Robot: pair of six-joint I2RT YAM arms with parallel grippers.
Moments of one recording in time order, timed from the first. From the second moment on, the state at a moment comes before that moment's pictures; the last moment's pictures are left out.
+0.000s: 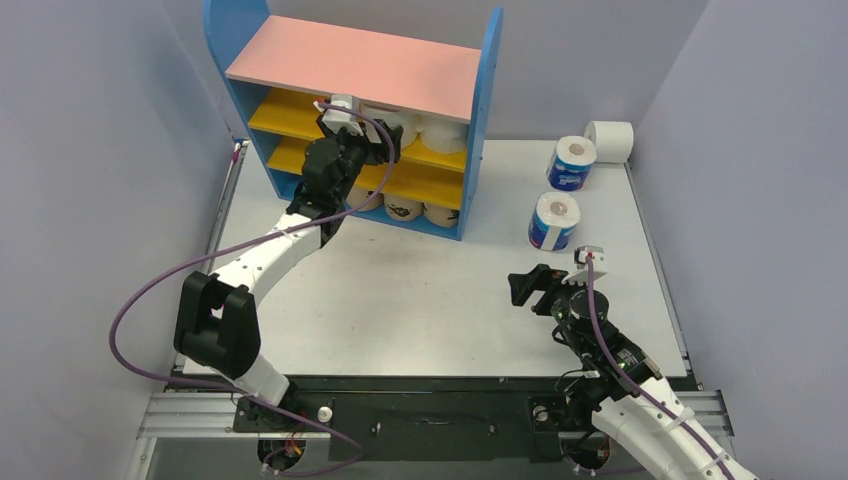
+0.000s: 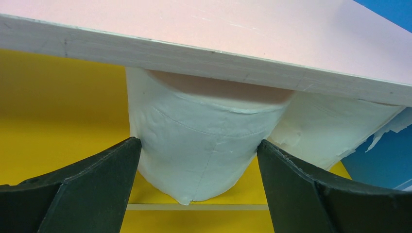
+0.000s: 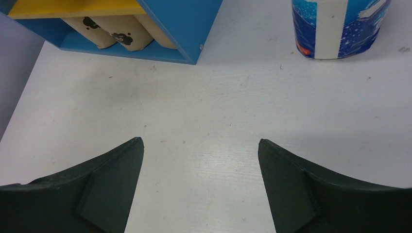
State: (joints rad) left arm -0.42 1.58 1.23 0.48 -0.07 -0.26; right arm 0.56 0.42 0.39 -0.29 0.28 0.54
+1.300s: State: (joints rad) left arm -0.39 1.51 1.13 0.48 -0.07 -0.32; right arm 0.56 0.44 0.39 -0.29 0.28 0.54
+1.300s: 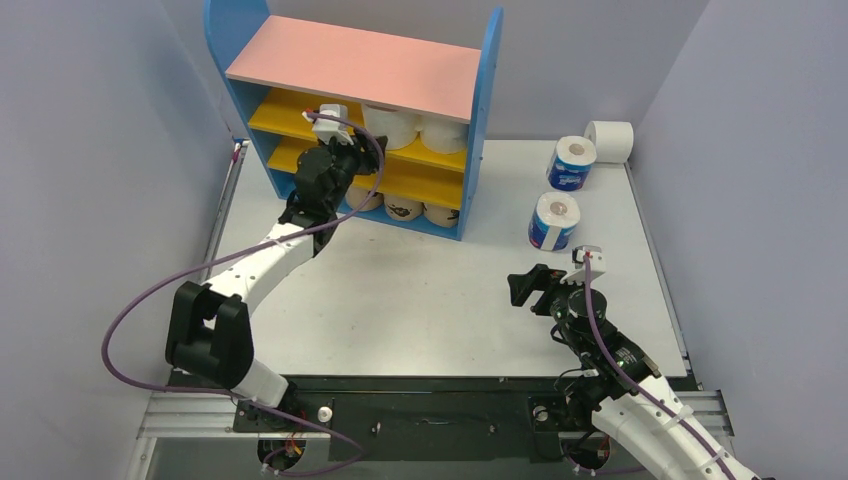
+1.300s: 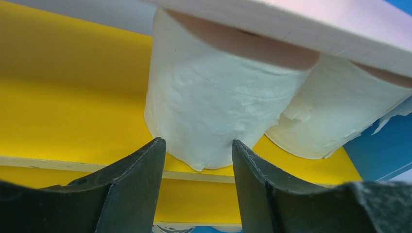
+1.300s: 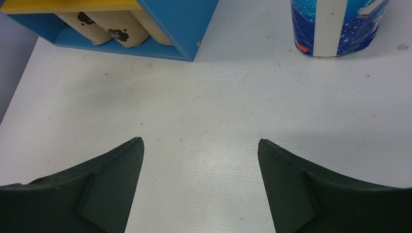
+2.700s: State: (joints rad) left arm -0.39 1.49 1.14 0.46 -0.06 -0.37; right arm 0.56 0.44 0.39 -0.29 0.28 0.54
